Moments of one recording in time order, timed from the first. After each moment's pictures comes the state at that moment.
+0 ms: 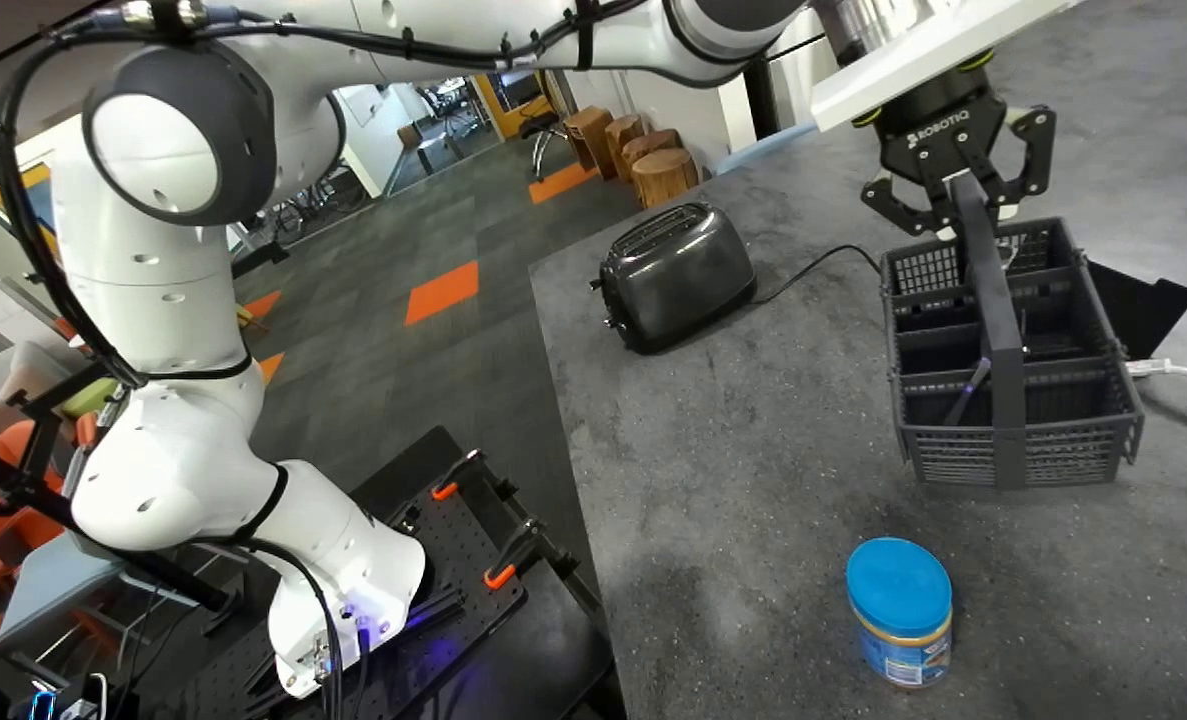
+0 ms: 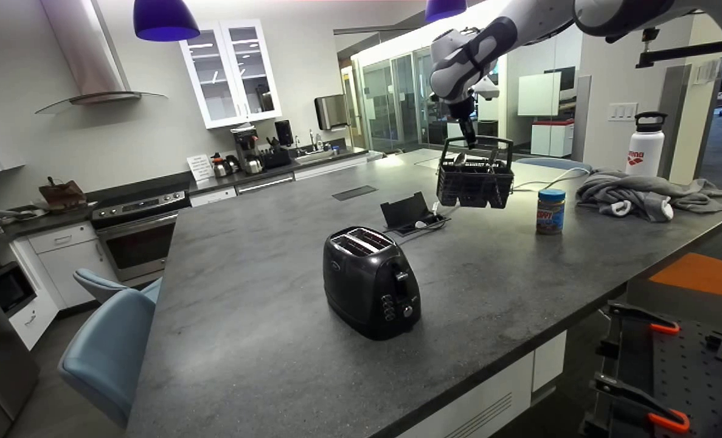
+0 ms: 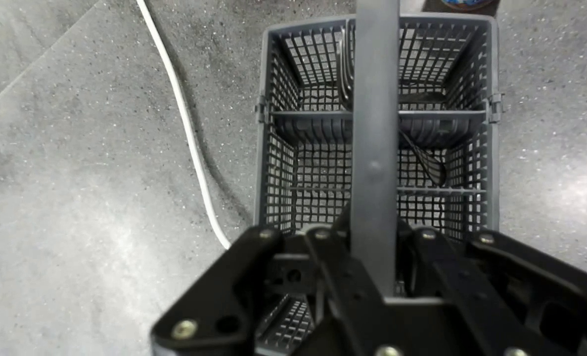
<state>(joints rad) -0.38 0.62 -0.21 -1.30 -0.29 2.05 -0.98</state>
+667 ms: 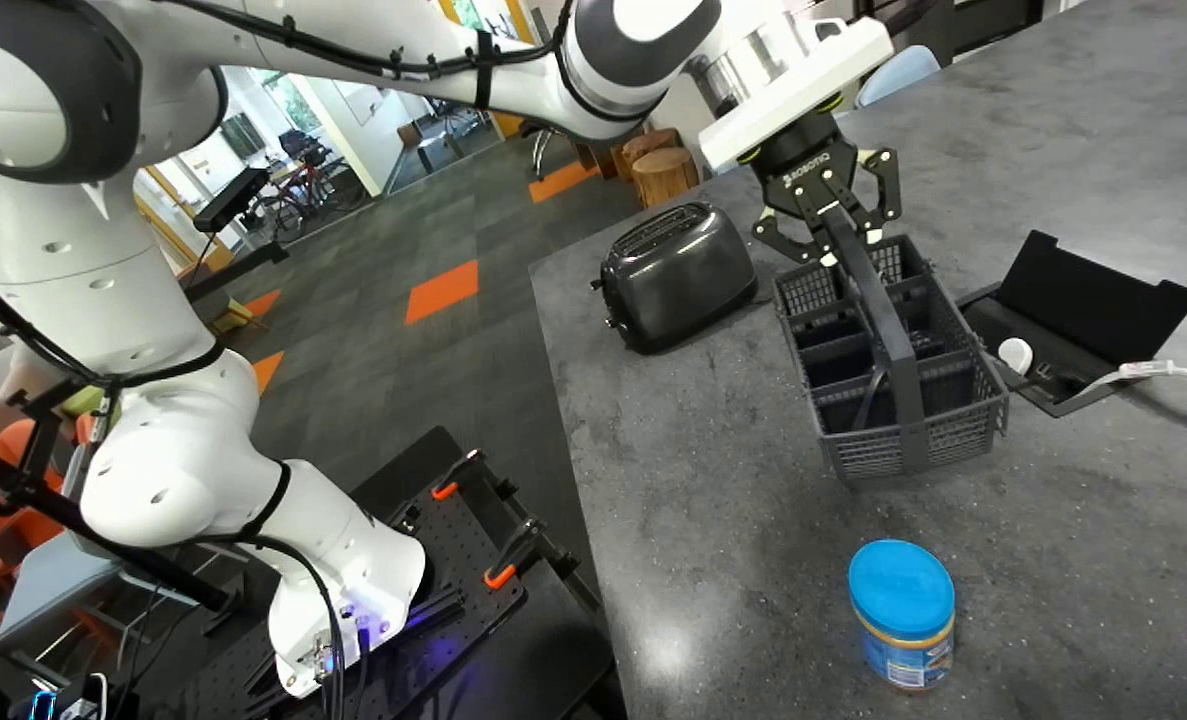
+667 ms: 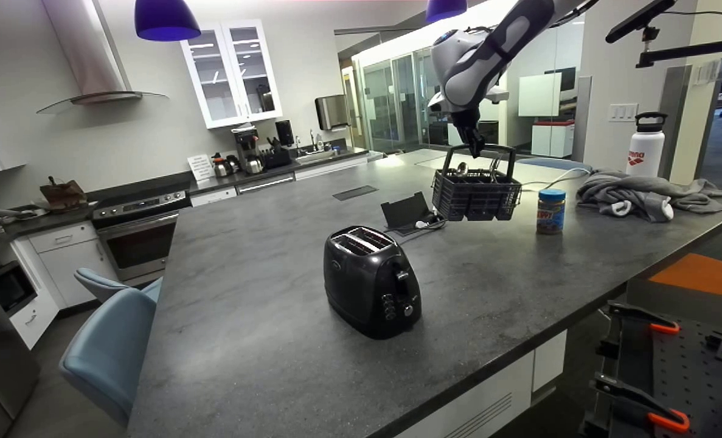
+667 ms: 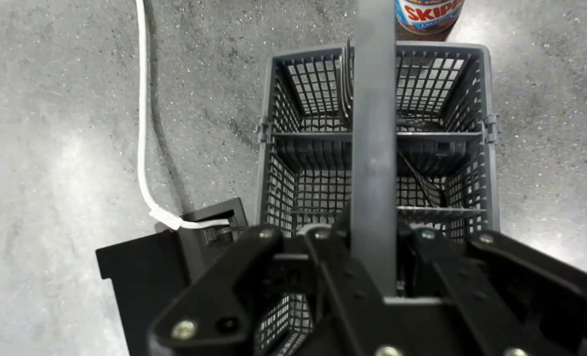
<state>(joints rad) -0.28 0.33 -0.19 -1.78 -0.47 2.24 -1.00</state>
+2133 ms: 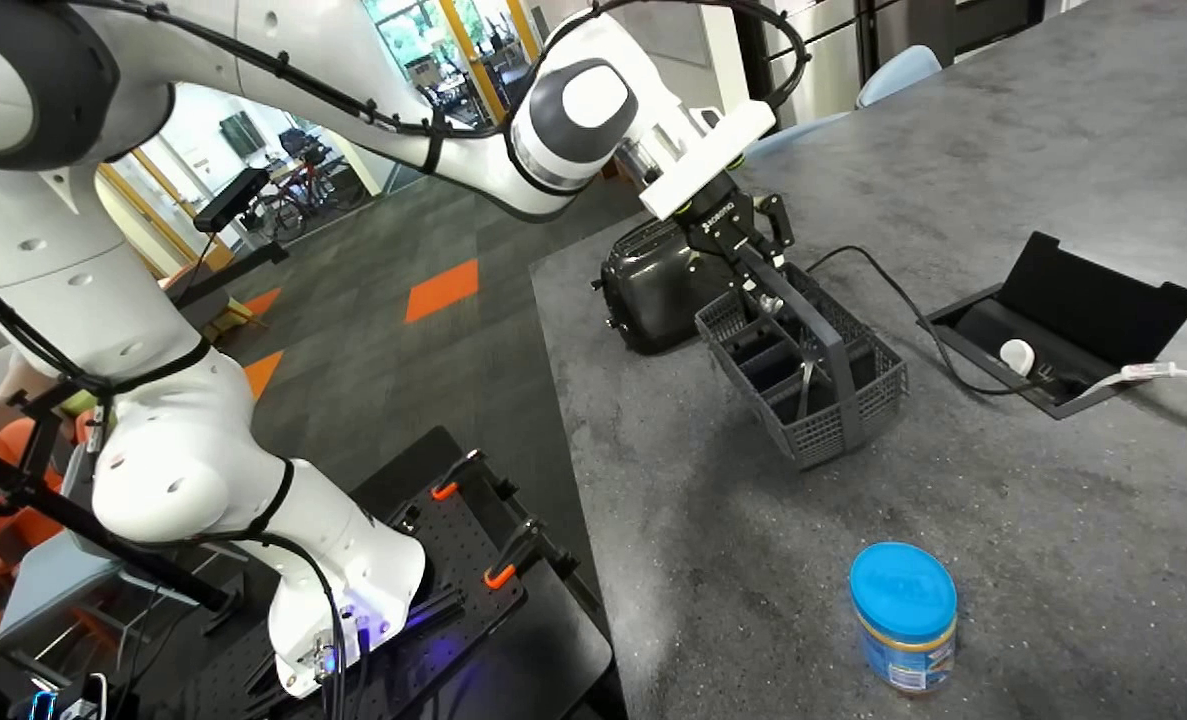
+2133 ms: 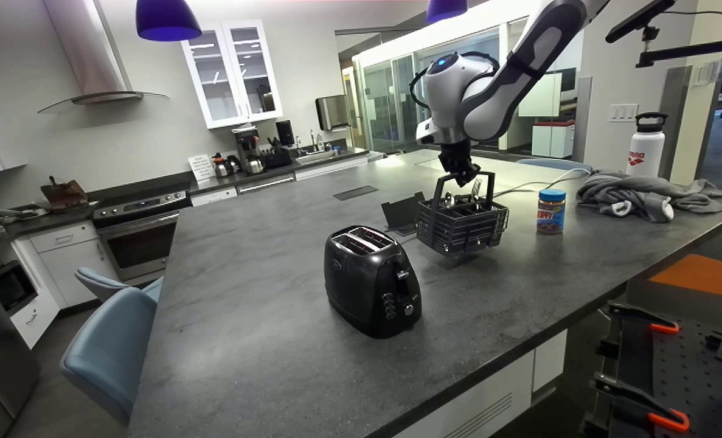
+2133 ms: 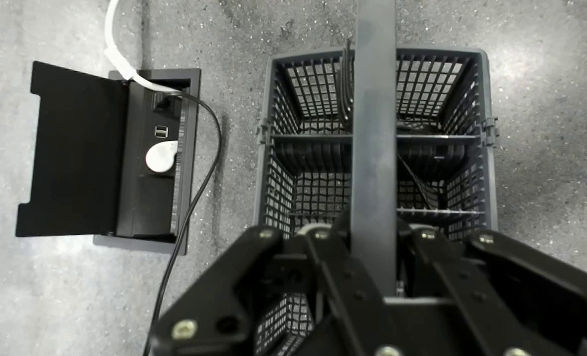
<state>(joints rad) -0.17 0.22 -0.16 -2.09 -0.66 2.48 -1.00</state>
